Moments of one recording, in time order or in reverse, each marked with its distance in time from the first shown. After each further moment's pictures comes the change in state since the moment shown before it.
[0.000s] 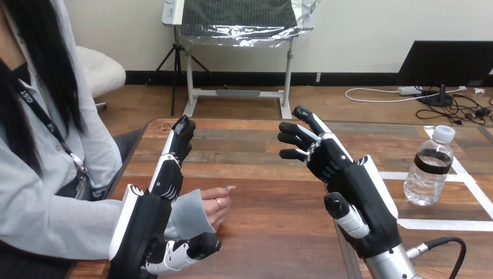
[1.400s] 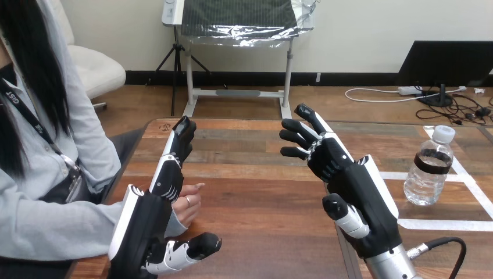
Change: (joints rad) left arm -0.003 0.000 0.000 0.008 -0.008 0.000 -0.011; right arm 0.000 0.001 0.001 0.000 0.004 -0.007 0.000
